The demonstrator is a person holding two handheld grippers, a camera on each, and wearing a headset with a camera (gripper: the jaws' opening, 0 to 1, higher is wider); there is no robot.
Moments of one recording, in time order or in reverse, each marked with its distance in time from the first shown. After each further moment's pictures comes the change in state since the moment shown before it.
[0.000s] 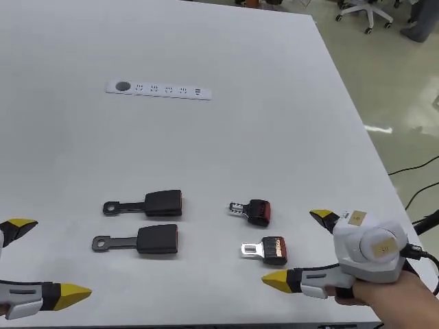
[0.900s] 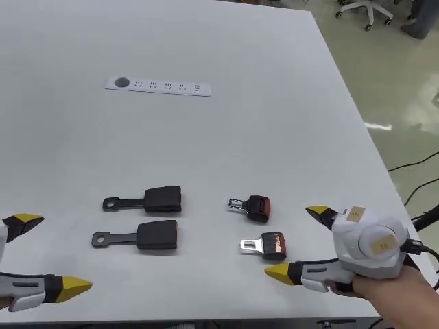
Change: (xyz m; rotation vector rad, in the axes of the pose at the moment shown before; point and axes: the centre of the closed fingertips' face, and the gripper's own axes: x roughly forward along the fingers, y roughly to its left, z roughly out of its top) left arm 0.003 -0.003 0.002 0.025 0.011 -0.011; right arm -0.004 0.002 0.003 -0.058 0.015 -0.008
